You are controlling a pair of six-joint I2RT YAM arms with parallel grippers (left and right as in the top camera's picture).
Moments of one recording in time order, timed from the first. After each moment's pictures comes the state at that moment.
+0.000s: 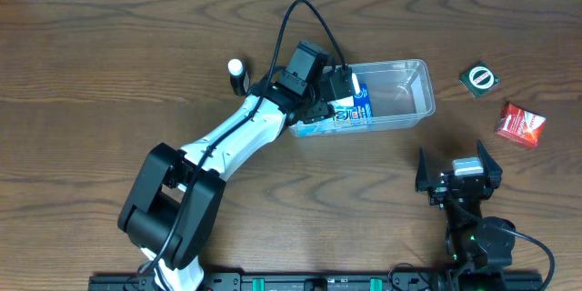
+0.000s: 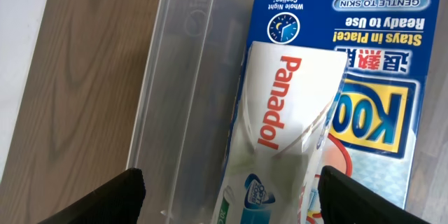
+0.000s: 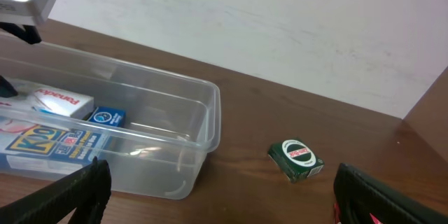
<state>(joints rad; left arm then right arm) -0.58 1.87 1.27 -0.28 0.07 0.77 0.04 0.01 0.01 -0.07 -0.01 -0.22</state>
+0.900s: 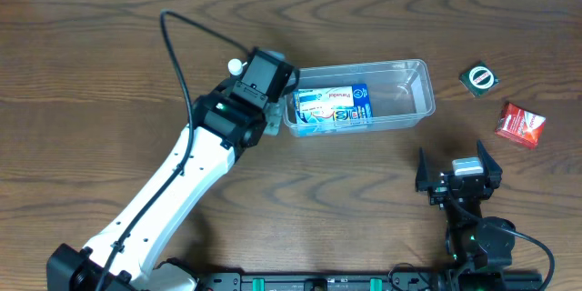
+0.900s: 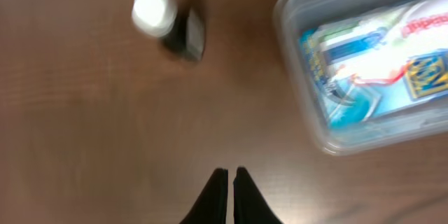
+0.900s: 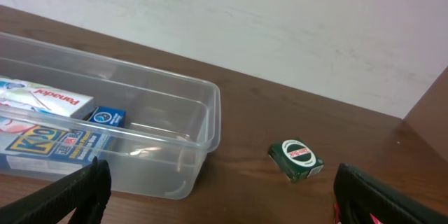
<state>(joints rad) -0.54 1.47 1.27 -0.92 -0.28 -0.27 0.04 0.01 0.01 -0.07 -0.01 -0.22</state>
